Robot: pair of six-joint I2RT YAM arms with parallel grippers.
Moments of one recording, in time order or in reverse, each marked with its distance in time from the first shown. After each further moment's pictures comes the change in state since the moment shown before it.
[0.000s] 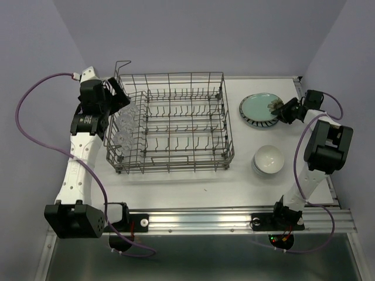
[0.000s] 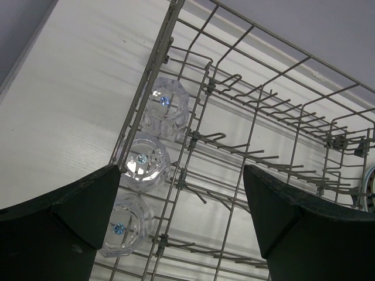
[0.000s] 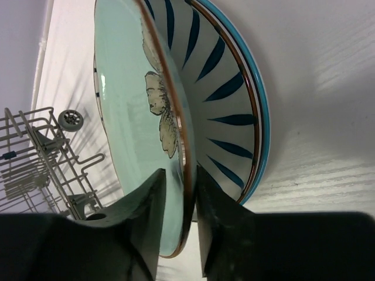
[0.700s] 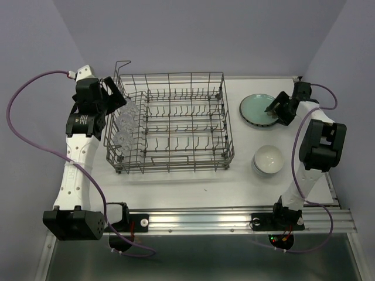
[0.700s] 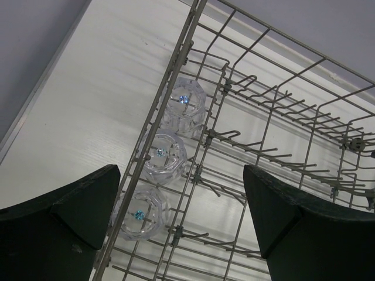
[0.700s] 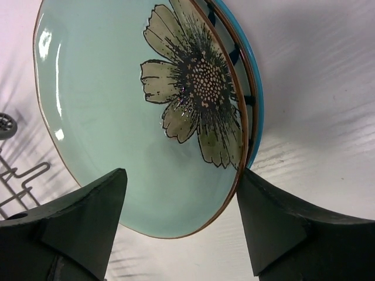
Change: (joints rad) left arm 0.000 -0.018 0.073 -0.105 -0.056 0.035; right arm 0.111 0.007 0.119 -0.247 0.264 -0.105
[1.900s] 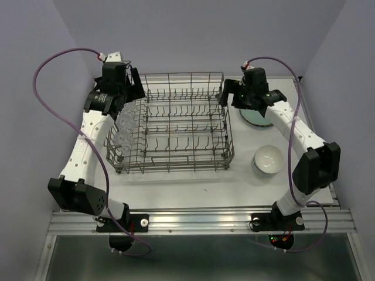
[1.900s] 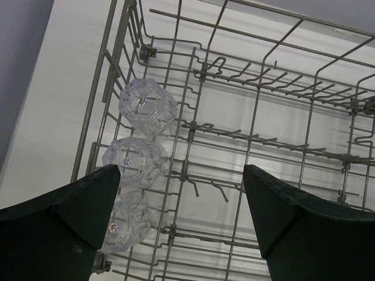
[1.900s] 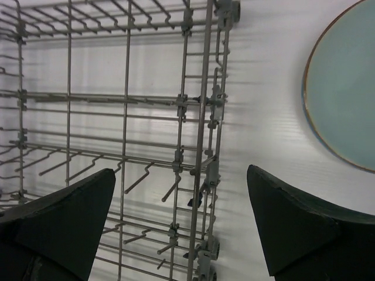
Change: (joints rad) left arm -0.185 0.217 0.238 -0.109 -0.089 0.081; right arm 0.538 -0.313 0.114 -0.131 0.238 -0.192
